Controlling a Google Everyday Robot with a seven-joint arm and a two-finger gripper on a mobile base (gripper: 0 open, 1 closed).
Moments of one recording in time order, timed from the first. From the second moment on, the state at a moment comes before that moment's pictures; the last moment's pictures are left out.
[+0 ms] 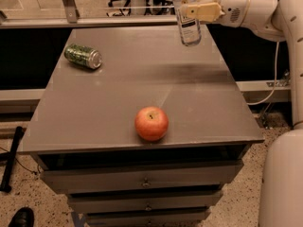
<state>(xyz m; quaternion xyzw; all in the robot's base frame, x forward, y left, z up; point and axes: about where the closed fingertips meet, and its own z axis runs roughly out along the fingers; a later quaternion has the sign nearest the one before) 0.734 -0.121 1.017 -0.41 0.55 0.42 0.59</state>
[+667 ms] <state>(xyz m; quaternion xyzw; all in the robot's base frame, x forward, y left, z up) 0.720 -0.132 0.976 -0.34 0.55 0.47 0.60</state>
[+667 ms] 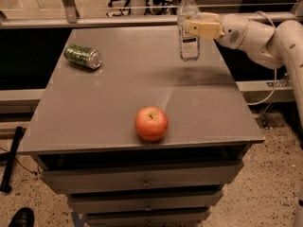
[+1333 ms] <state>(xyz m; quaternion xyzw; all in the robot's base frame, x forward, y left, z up) 0.718 -0.129 0.956 -0.33 0.53 0.47 0.62</state>
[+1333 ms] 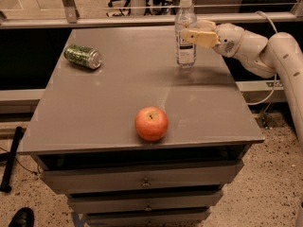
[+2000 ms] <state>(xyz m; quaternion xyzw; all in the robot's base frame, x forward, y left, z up) 0.720 -0.126 0.929 -0.35 0.53 0.47 0.62</state>
